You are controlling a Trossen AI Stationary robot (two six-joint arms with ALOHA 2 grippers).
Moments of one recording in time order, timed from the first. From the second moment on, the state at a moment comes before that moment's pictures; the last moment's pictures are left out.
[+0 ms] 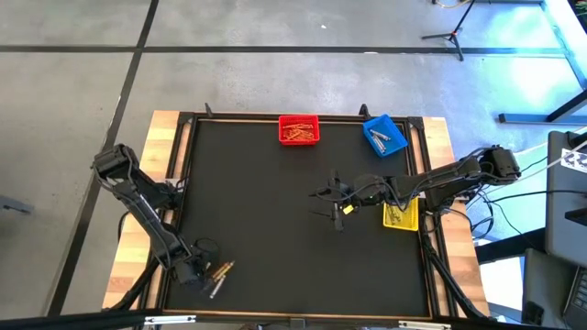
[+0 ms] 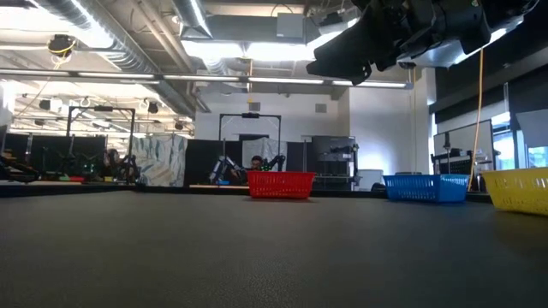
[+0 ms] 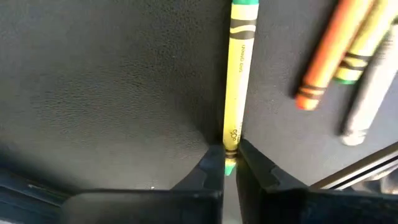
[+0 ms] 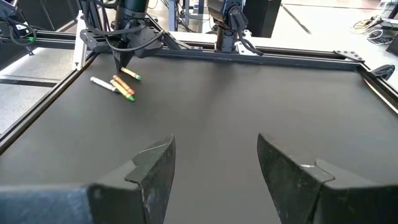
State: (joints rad) left arm -0.99 1.53 0.67 -0.43 0.19 -1.98; right arm 0.14 1.38 0.68 0.39 0.05 -0.02
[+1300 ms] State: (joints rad) left arm -0.82 1.53 0.84 -0.59 -0.19 -1.40; right arm 0.14 1.38 0.68 0.39 0.05 -0.02
